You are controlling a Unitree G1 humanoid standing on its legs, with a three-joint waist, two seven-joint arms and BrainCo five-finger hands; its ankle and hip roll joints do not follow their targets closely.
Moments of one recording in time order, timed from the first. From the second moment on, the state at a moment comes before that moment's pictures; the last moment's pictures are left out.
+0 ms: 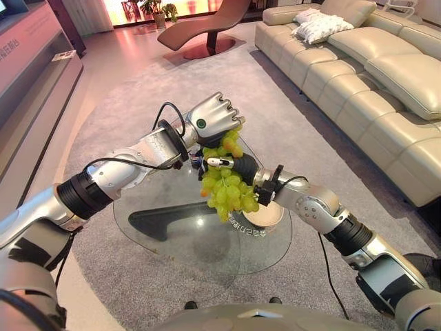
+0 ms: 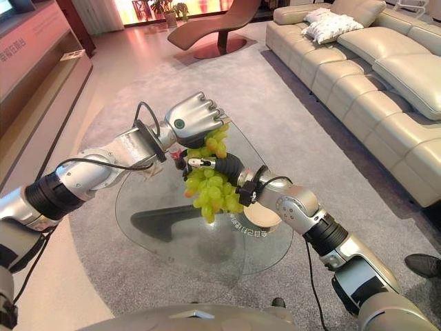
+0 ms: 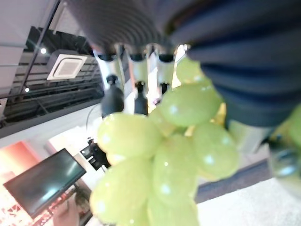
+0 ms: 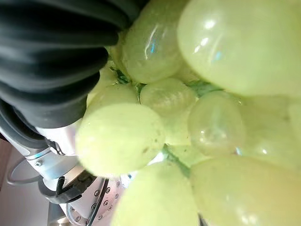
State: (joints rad) left arm -0.88 0.87 -0.82 -0.14 1.05 -0.05 -0.01; right arm -0.52 -0.49 0.59 -0.03 1.02 0.31 0.31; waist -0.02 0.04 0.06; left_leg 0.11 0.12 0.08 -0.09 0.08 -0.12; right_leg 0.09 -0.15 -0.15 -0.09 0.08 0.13
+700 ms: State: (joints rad) left arm -0.70 0.86 -0.76 0.03 0.87 -0.05 -0.05; right arm -0.41 -0.46 0.54 -0.03 1.04 0.35 0.29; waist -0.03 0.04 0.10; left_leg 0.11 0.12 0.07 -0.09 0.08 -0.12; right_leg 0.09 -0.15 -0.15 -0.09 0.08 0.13
